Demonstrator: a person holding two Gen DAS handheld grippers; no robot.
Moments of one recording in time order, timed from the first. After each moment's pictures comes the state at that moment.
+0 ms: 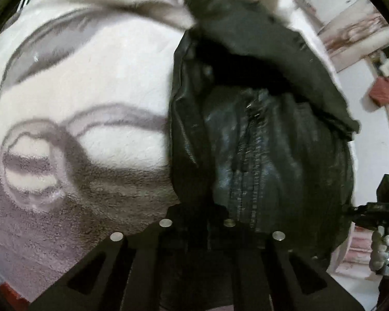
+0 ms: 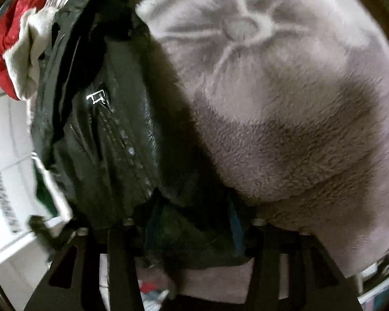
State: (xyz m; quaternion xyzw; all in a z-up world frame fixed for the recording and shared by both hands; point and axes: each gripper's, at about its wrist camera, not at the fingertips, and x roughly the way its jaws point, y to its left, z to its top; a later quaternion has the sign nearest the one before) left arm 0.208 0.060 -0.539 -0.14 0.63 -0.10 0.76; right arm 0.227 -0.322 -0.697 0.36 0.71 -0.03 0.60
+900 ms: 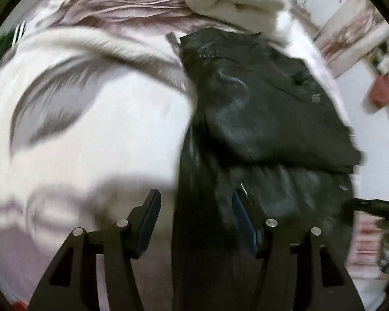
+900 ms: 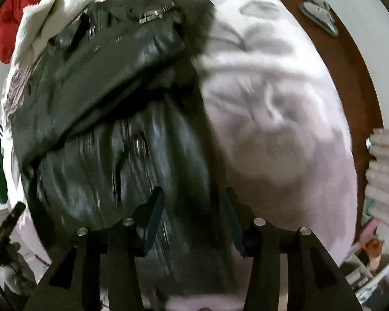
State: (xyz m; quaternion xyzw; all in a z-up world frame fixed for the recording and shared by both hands) left arm 0.286 0.059 -0.525 -0.08 0.61 -0.09 0.78; right arm 0.316 -0.307 -0.652 0.20 0.70 -0.07 0.69
